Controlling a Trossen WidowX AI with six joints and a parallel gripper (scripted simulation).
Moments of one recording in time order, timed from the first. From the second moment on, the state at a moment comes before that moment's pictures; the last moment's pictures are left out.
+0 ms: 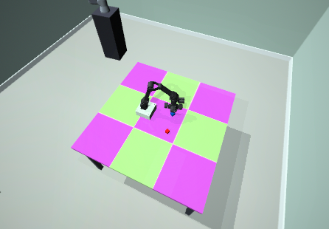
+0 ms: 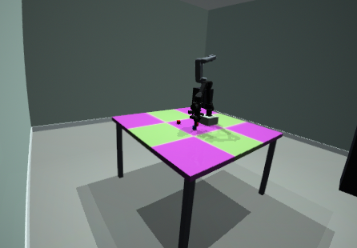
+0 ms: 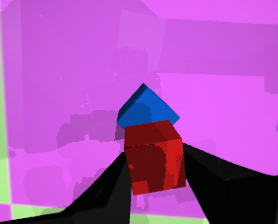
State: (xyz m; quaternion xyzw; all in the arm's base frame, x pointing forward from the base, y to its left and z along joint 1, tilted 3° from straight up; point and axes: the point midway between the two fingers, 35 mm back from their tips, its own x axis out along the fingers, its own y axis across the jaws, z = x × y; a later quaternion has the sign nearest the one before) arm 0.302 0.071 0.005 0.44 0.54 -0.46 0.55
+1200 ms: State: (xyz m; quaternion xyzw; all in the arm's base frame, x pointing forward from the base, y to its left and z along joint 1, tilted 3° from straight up) arm 0.300 0.071 0.015 0.44 0.54 -0.46 0.55
